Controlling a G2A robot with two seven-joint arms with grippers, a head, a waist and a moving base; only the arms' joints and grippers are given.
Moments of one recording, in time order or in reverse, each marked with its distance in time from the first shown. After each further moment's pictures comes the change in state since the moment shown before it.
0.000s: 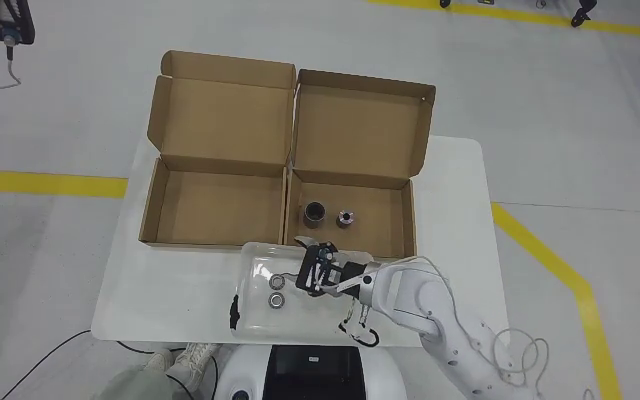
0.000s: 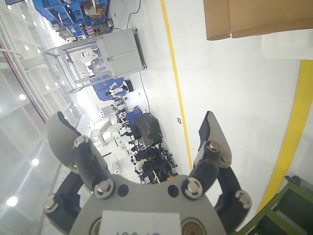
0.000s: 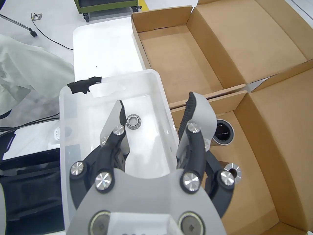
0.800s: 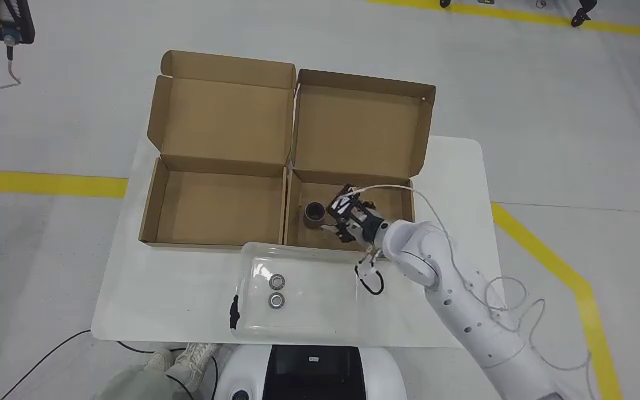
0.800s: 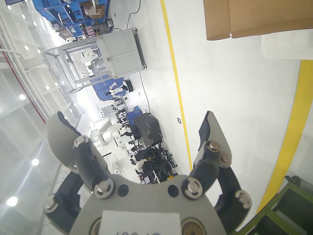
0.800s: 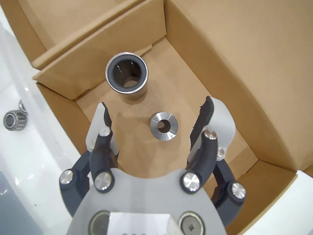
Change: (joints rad) left arm 0.000 0.000 0.000 0.000 0.000 0.000 0.000; right arm 0.195 -0.031 0.040 0.309 0.070 0.216 0.122
